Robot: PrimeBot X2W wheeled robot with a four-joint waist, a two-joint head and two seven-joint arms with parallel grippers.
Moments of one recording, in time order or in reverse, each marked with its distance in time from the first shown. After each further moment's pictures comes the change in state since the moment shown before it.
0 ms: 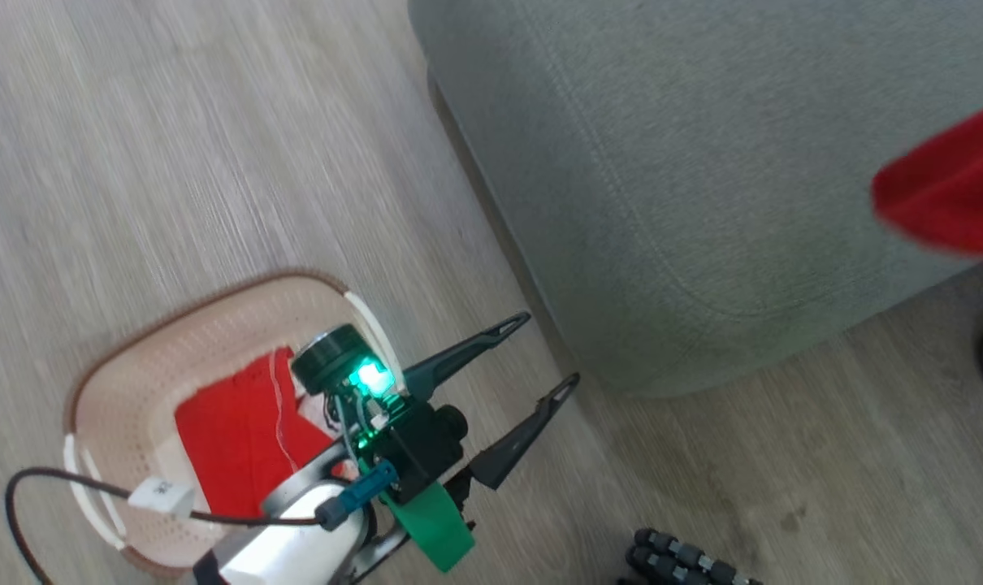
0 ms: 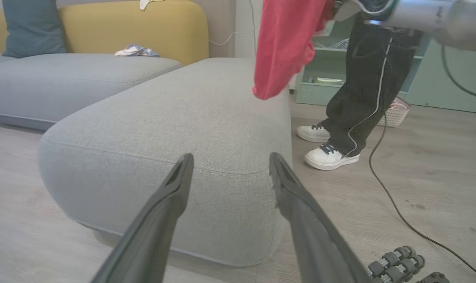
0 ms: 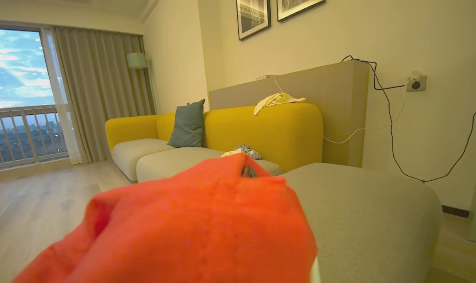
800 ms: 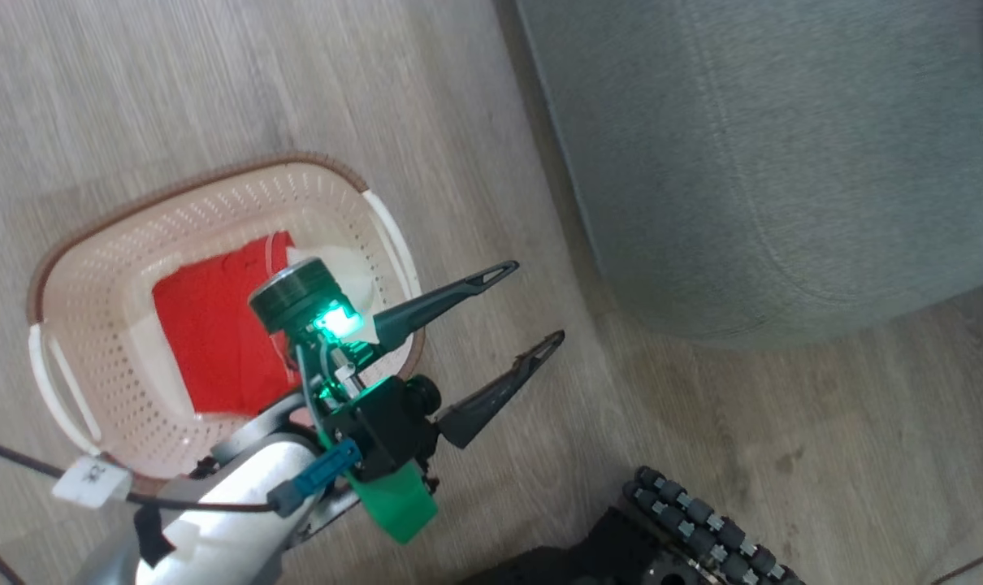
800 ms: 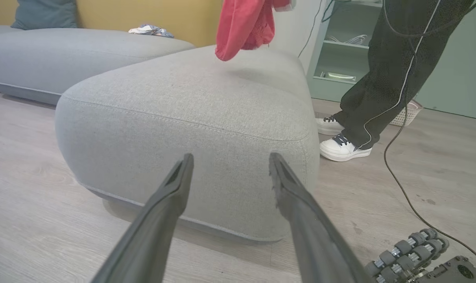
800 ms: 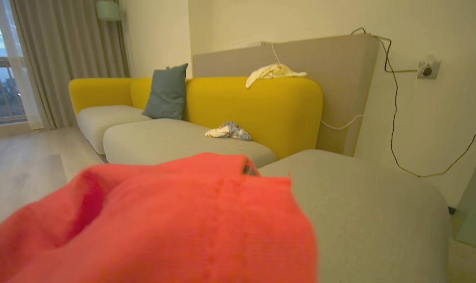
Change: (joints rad) left arm -0.138 0.134 -0.039 -0.108 0.006 0.000 -0.005; right arm -0.542 -0.287 -0.041 0.537 0.030 0.000 -0.001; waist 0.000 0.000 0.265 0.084
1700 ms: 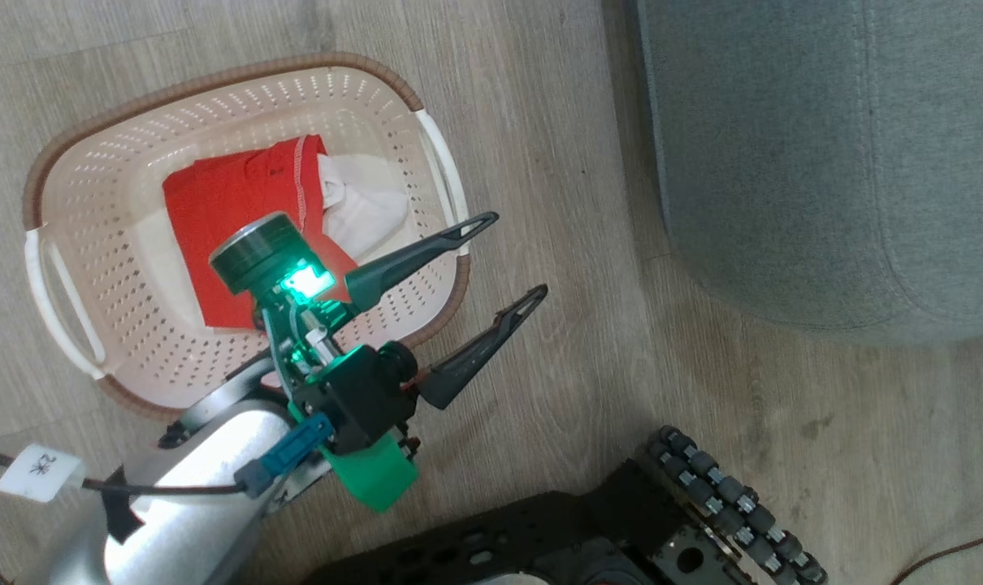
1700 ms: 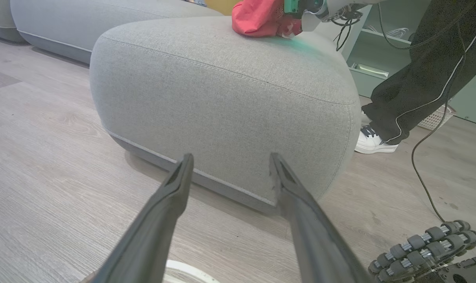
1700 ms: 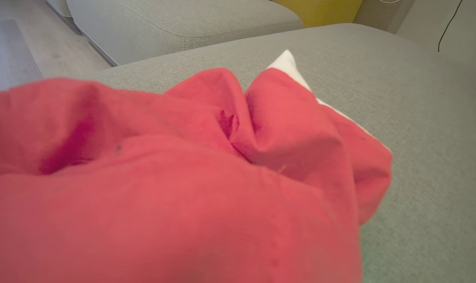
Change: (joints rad) left arm -0.056 0.033 0.035 -0.034 0.009 0.000 -0.001; right arm -0.228 0.018 -0.109 0.482 -0.261 0.000 0.018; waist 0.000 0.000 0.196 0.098
